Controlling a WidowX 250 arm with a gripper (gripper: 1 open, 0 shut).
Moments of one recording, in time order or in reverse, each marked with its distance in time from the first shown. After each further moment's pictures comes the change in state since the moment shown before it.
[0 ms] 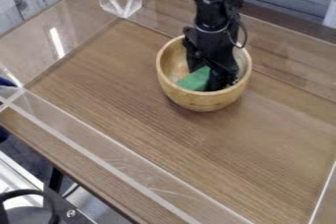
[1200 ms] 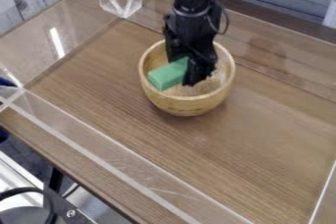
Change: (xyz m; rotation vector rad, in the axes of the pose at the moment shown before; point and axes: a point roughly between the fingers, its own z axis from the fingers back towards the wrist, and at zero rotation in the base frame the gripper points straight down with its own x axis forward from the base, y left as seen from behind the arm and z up) arm -0.020 0.013 0.038 0.010 0.008 -0.034
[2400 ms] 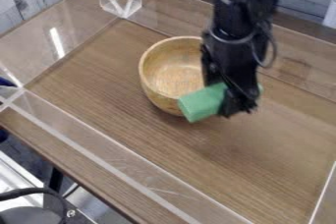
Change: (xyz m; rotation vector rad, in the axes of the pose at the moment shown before) arm 0.004 -0.096 0.019 -0.019 -0.098 -0.216
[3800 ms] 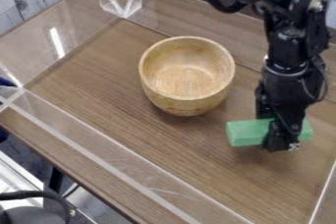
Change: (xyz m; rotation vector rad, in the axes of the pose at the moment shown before) arm 0.034 -0.033 -0.037 -0.184 0.016 -0.277
